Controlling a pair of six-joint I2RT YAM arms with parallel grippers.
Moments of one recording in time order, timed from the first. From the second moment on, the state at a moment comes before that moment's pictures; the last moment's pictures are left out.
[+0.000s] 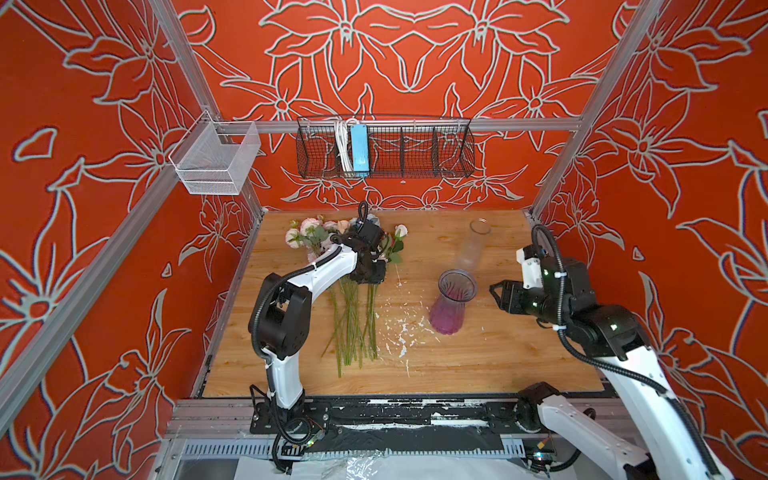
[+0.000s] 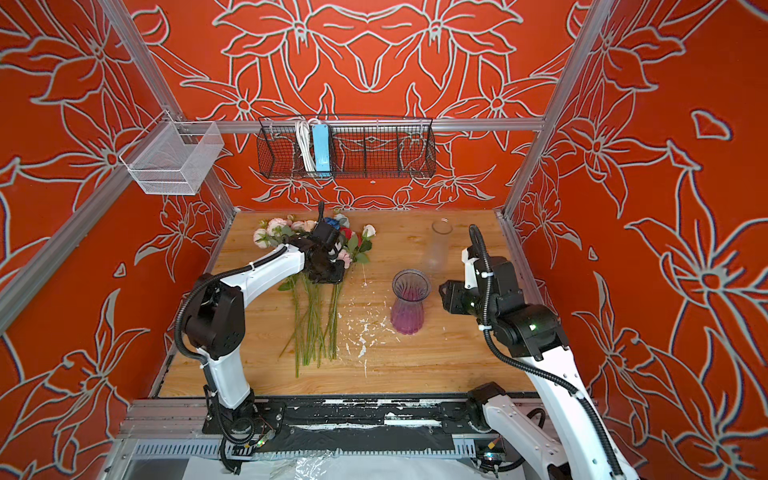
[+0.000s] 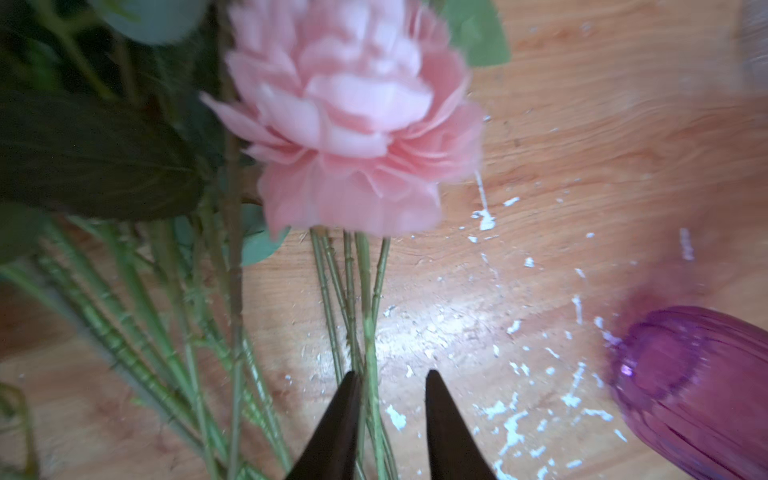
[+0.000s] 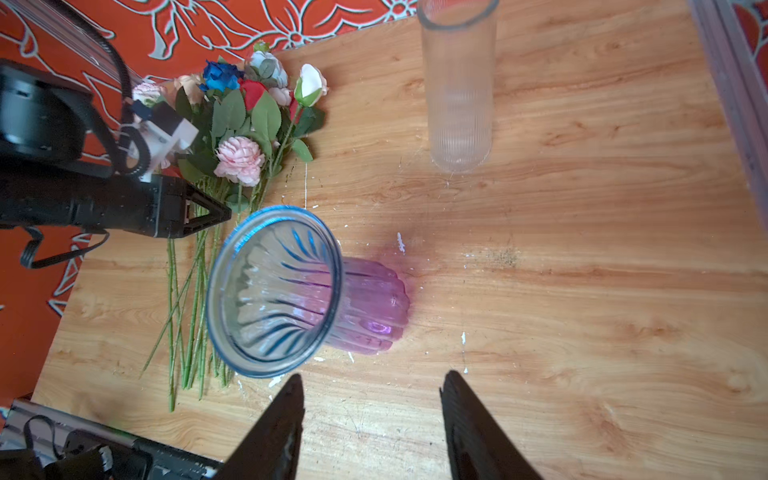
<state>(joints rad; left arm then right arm) -0.43 1.90 1.48 -0.82 0.09 -0.37 0.32 0.82 1.08 -1.01 -0.04 0.42</state>
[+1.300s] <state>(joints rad) -0.43 1.35 1.30 -0.79 0.12 -0.46 0.32 0.72 0.89 -0.81 -0.01 0.48</state>
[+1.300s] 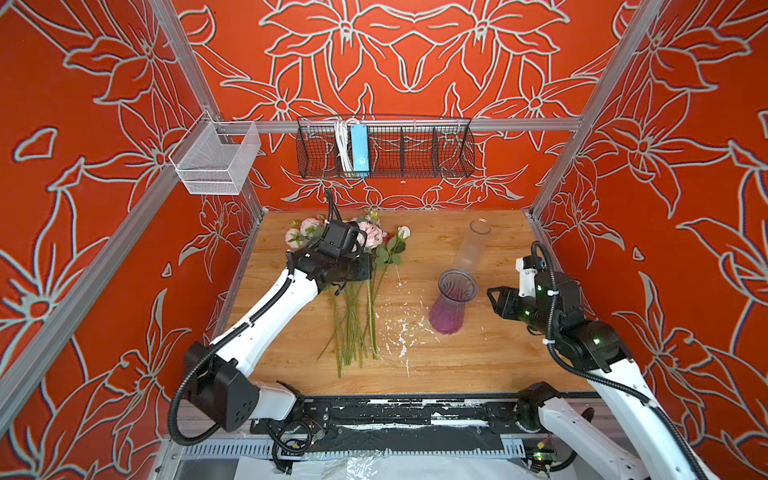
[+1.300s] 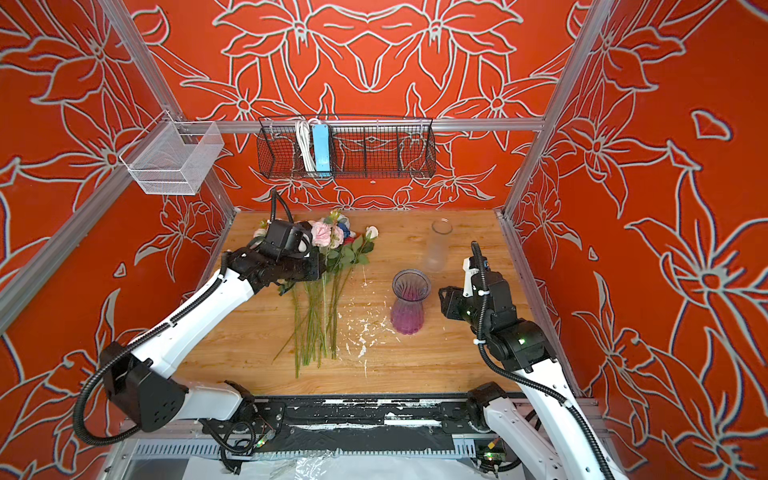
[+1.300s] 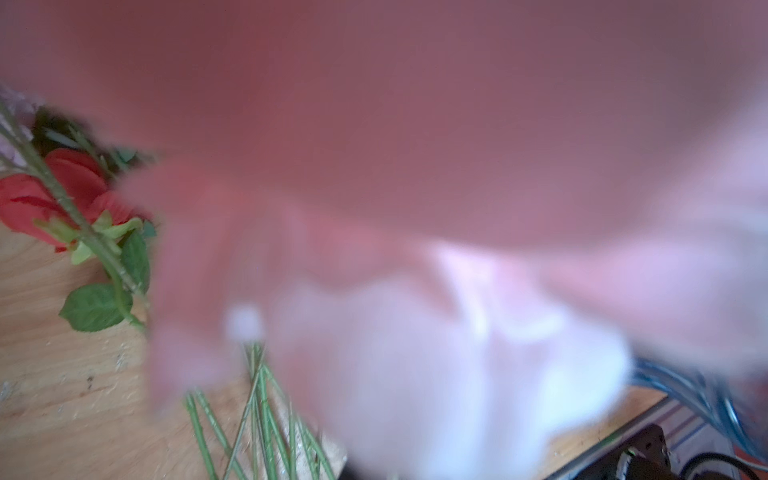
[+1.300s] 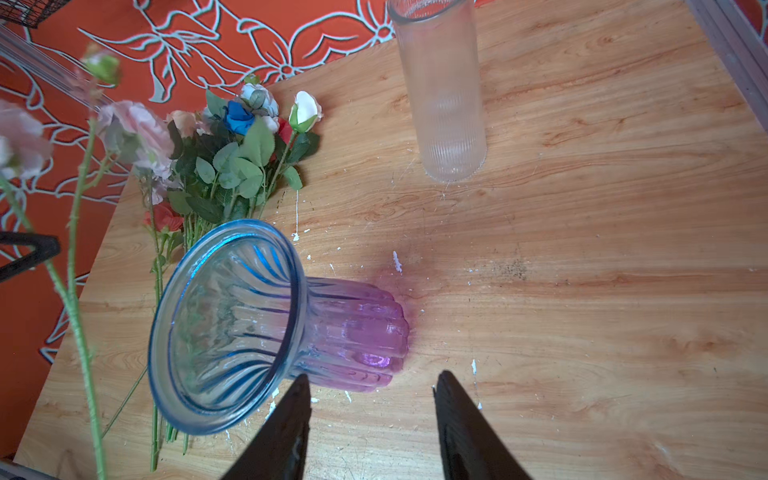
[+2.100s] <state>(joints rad) -0.59 1.27 1.26 -0.07 0.50 -0.51 0.40 0.82 0.95 -0.35 -0.62 0.46</state>
